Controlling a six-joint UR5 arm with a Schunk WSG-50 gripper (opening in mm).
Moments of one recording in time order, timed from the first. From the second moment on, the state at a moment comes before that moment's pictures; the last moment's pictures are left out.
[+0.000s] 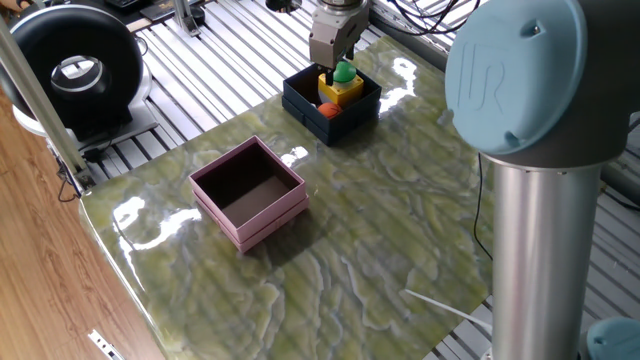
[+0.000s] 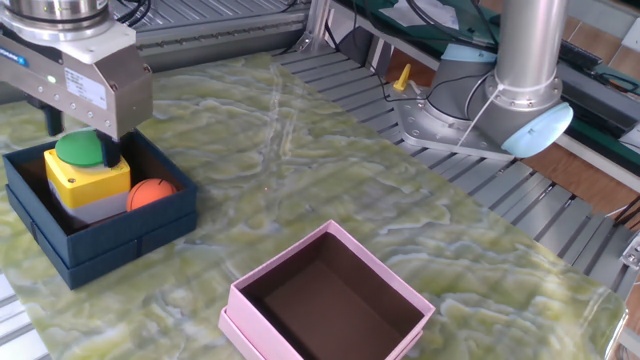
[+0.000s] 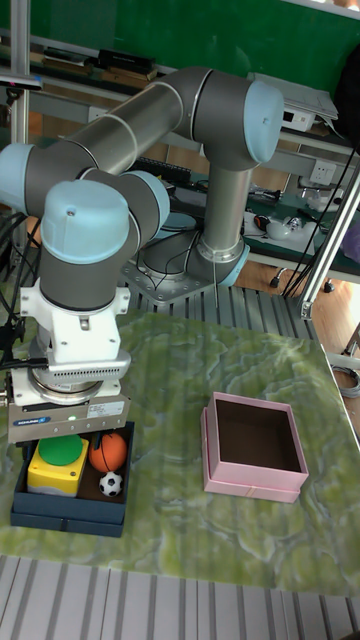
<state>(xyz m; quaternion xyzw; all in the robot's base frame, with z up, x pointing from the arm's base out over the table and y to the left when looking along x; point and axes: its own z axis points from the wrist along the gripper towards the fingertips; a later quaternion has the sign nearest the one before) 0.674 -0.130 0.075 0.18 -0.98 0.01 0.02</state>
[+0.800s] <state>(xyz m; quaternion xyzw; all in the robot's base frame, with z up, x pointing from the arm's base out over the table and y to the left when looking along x) 0.671 -0.132 0.071 0.18 -0.98 0.01 0.02</state>
